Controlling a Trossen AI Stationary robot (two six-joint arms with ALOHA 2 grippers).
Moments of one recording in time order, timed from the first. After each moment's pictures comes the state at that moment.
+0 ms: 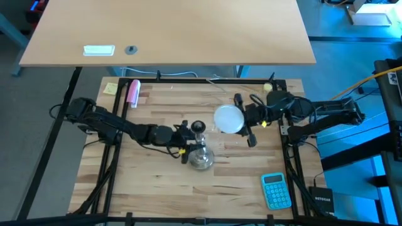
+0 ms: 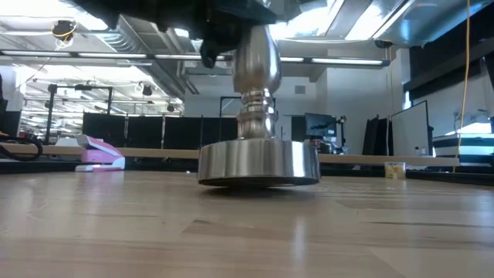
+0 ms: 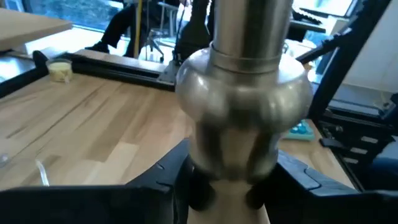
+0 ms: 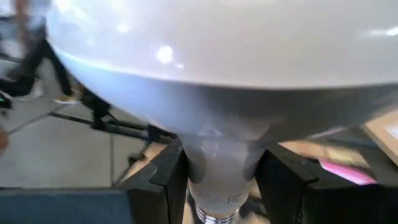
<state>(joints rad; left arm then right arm) -0.20 1.56 0.79 0.58 -0.25 -0.22 0.08 1.15 1.16 -0.07 -0.21 -0.08</state>
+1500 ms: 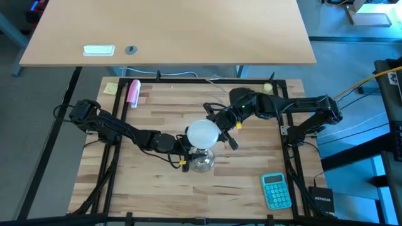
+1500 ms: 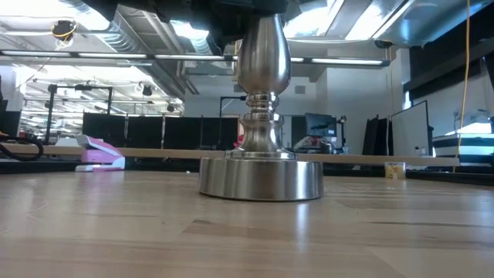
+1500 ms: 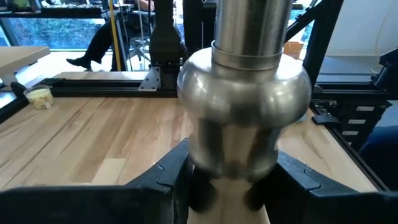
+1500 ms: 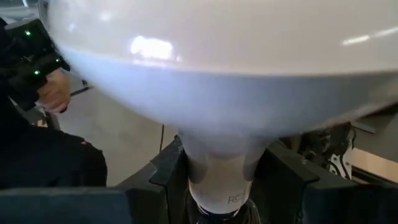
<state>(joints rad) -0.30 1.61 0.84 0.56 -0.27 -0.07 0.04 1.50 1.49 -0.23 -0.55 -0.19</state>
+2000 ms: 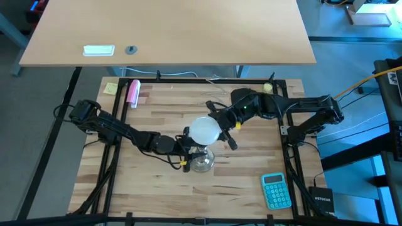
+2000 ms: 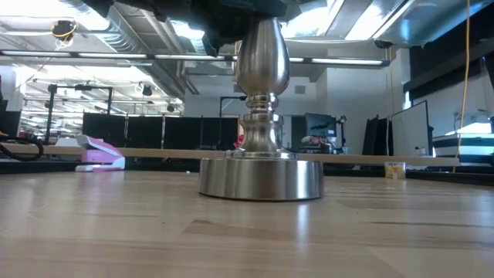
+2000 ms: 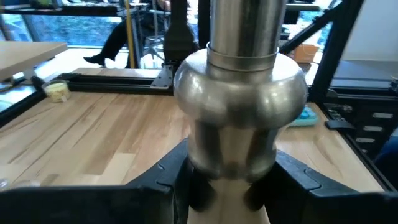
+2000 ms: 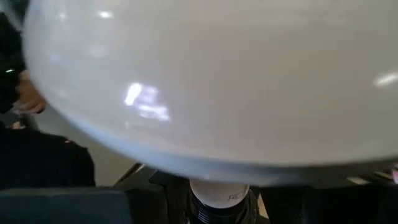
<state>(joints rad) -0.30 1.61 0.84 0.57 -0.38 -0.10 0.04 1.50 1.50 -0.32 -0.40 -0.17</state>
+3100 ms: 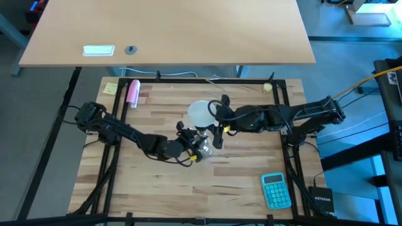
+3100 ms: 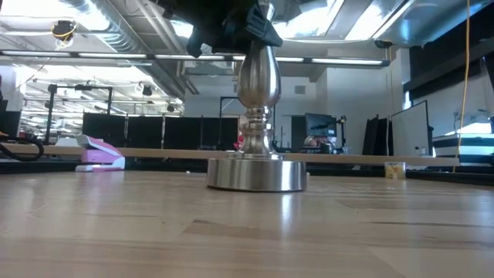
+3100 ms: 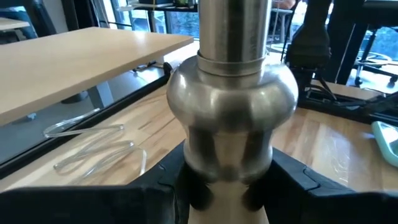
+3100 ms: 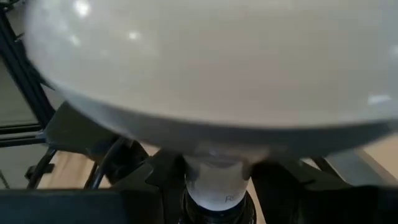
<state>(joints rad) -0.32 1.69 0.98 0.42 -0.88 -0.22 0.22 1.50 1.49 -0.35 0.39 0.10</state>
